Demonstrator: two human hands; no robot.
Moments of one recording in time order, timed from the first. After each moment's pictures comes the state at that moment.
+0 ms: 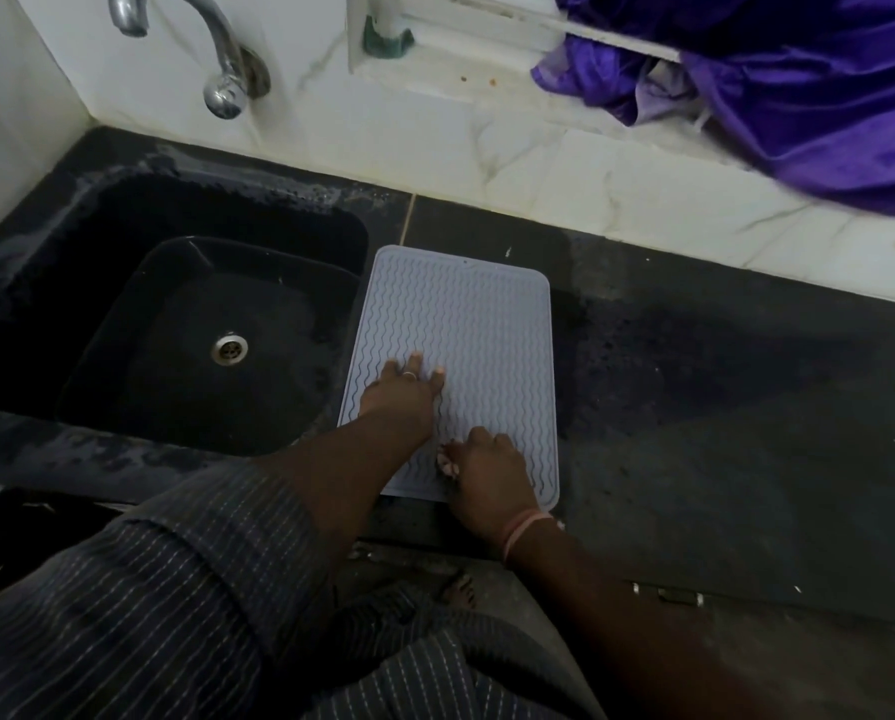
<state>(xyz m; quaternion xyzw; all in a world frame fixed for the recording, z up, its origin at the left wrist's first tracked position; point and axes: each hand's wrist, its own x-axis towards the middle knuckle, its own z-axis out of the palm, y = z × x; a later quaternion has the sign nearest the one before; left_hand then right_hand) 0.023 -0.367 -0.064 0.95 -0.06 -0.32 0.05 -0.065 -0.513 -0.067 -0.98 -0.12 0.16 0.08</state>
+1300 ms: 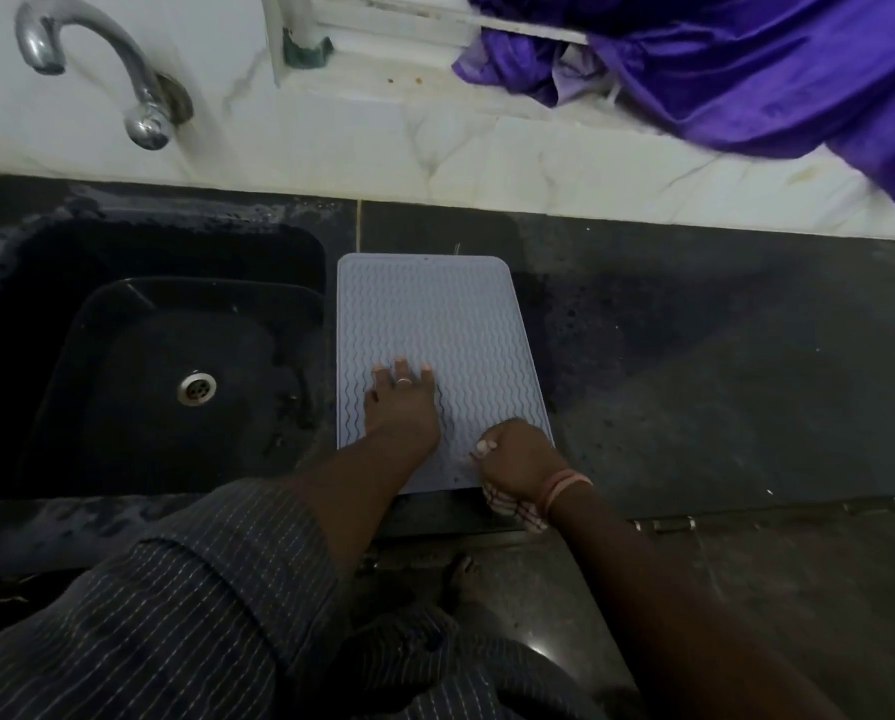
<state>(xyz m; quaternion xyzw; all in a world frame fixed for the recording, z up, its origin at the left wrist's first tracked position) 0.004 -0.363 -0.087 0.96 -0.10 -0.24 0.13 -0.070 -0.530 -0.051 -0.94 0.08 0.19 0.28</state>
